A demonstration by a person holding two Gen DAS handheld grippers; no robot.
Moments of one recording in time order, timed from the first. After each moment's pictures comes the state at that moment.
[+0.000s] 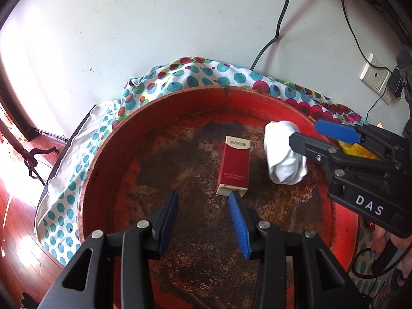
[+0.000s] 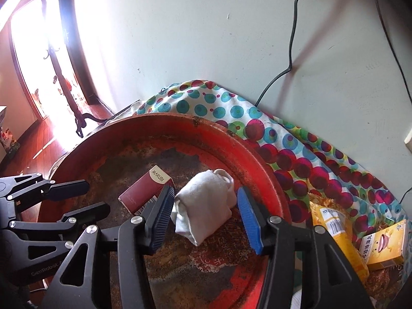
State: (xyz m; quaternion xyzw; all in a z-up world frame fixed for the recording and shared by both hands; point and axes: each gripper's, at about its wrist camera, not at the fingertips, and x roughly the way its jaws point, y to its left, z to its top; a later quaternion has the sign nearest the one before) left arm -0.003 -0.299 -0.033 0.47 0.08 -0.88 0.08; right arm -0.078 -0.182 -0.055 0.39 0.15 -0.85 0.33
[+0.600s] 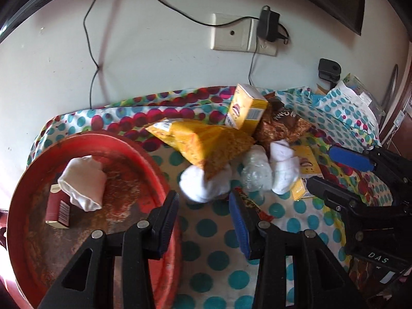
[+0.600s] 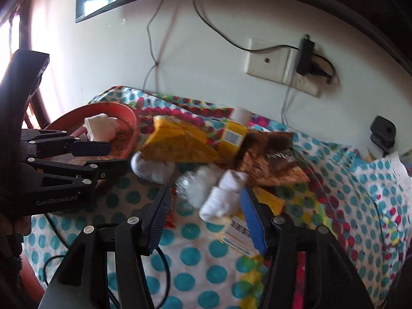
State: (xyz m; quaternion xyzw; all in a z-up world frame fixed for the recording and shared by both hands) left arm -0.013 -0.078 -0.016 0.42 -0.03 -0.90 -0.13; right arm 0.015 0.064 -0.038 0.35 0.10 -0.92 0.16
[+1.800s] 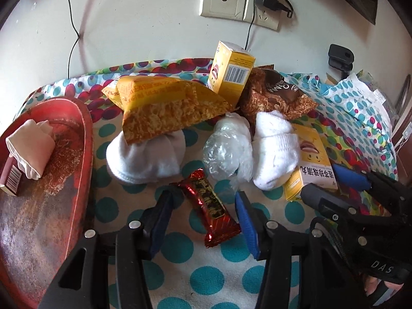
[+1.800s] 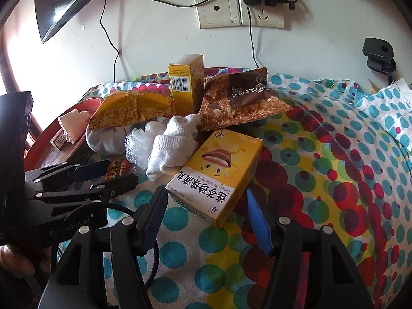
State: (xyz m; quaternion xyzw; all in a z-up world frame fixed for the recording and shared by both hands) left arm -0.020 -0.027 -0.079 0.44 0.00 -0.89 -0.10; right arm -0.003 0.125 -0.102 0.41 -0.01 -0.90 0.16
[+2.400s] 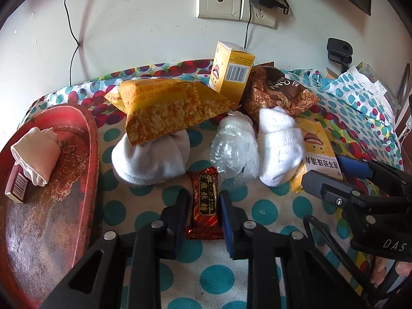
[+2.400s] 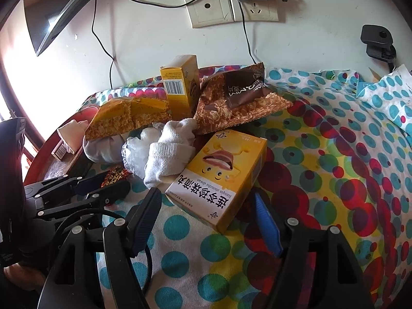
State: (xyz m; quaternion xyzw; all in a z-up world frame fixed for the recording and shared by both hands) left arm -0.018 -0.029 -0.078 0.43 -0.02 -0.90 -0.10; right arm -0.013 0.128 -0.106 0.41 -0.04 -0.90 0.16
